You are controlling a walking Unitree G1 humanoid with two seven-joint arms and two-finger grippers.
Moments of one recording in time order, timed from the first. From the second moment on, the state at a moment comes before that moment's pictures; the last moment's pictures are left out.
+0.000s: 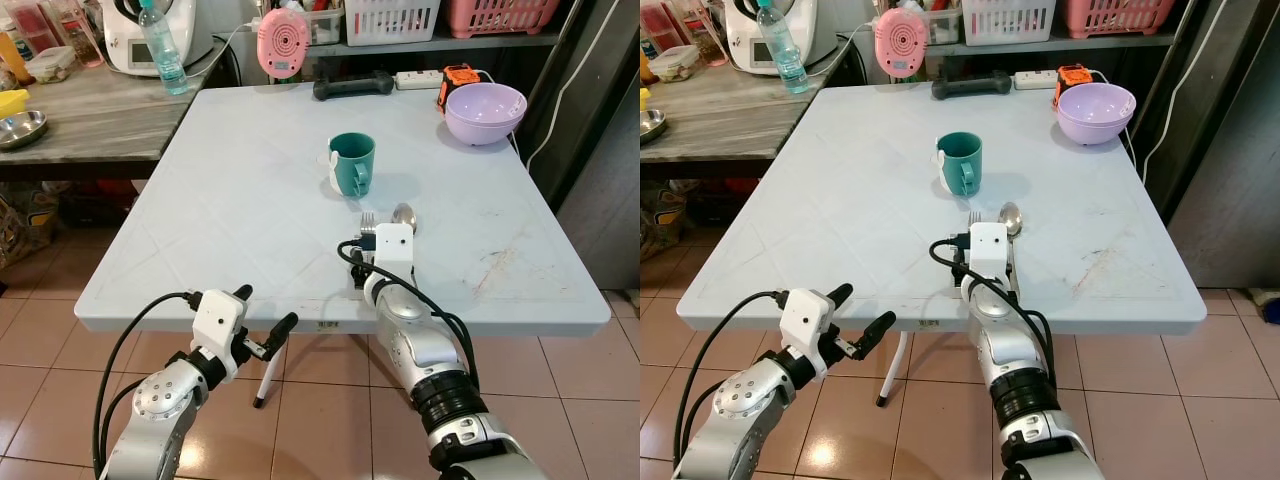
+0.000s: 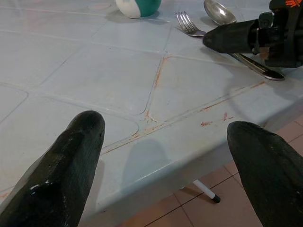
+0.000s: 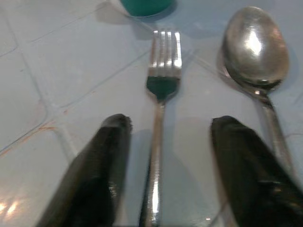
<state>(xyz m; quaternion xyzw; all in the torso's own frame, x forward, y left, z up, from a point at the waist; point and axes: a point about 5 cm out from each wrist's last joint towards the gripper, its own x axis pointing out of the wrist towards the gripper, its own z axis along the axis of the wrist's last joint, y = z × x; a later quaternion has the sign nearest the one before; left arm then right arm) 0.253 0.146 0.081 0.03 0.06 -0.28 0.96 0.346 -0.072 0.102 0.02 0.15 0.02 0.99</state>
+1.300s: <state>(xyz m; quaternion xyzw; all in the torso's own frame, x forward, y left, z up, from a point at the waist) 0.247 0.114 0.102 -0.06 0.06 -0.39 0.92 0.348 -0.072 0.098 0.02 0.16 0.02 0.99</state>
